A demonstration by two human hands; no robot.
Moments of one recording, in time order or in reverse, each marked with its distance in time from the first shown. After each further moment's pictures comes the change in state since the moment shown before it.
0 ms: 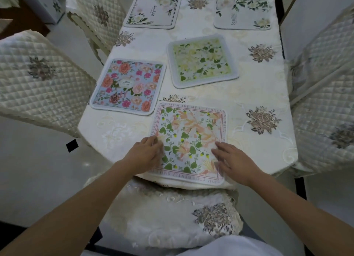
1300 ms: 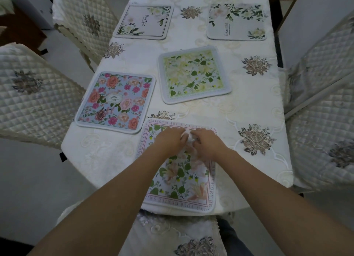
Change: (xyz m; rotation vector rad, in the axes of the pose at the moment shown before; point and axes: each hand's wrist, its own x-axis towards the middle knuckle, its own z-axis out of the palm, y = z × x) left_hand 0.142 0.082 -0.075 -0.238 0.055 -0.128; right_hand 0.133 -0.006 -0.066 0.172 -0.075 0.212
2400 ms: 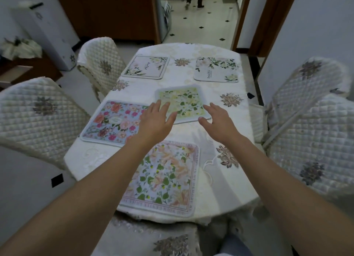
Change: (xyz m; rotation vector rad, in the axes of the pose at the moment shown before) left_hand -0.078 0.063 -0.108 -0.057 0.520 -0.030; right_hand -0.091 0.005 -0.134 0.084 0.518 -0.098
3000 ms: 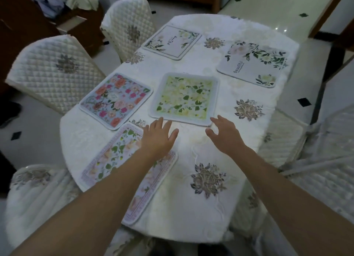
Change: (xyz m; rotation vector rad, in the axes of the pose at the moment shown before) left_hand 0.068 0.091 0.126 0.145 -0.150 -0.437; right_hand 0.133 0.169 -0.001 -0.029 -0.360 -0.152
